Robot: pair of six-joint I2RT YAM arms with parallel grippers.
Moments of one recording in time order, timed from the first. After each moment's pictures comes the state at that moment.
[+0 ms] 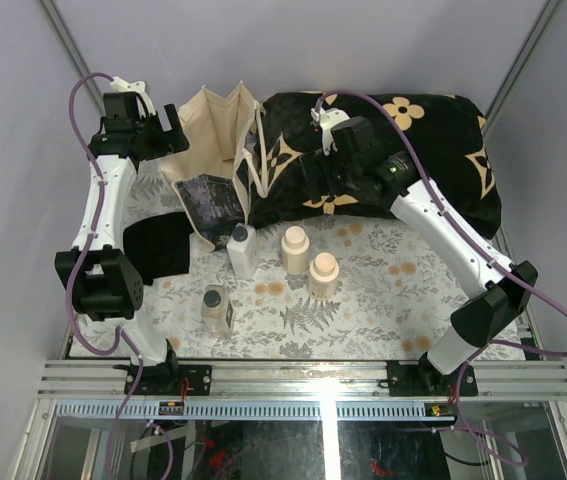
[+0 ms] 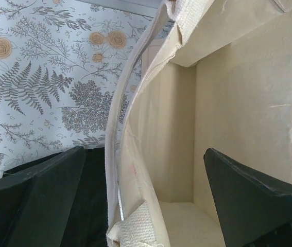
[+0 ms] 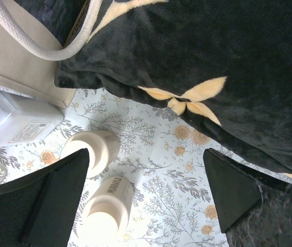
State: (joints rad) left arm 0.11 1.73 1.78 -0.65 0.17 -0.21; right arm 0.63 1.63 1.76 -0.82 0.13 0.09
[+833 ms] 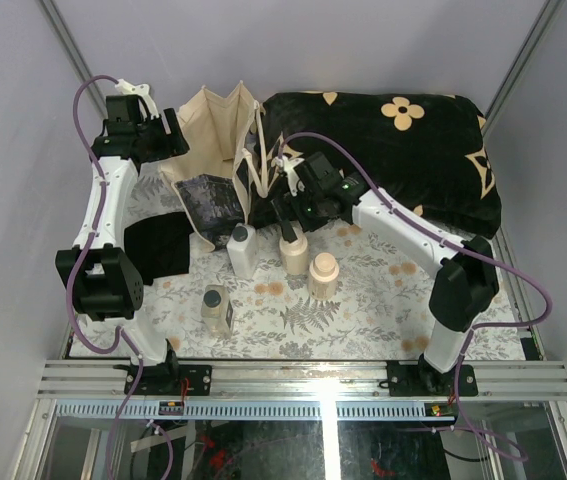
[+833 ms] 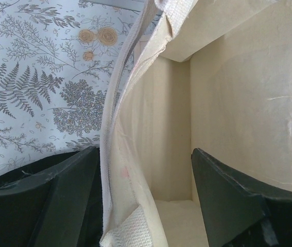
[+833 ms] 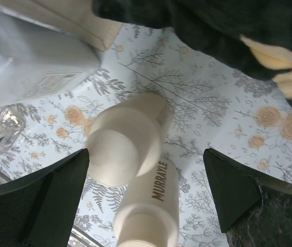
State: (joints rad) left arm 0.11 1.73 1.75 -0.62 0.21 -0.19; right arm 0.72 1.78 1.60 -0.76 -0.07 0.13
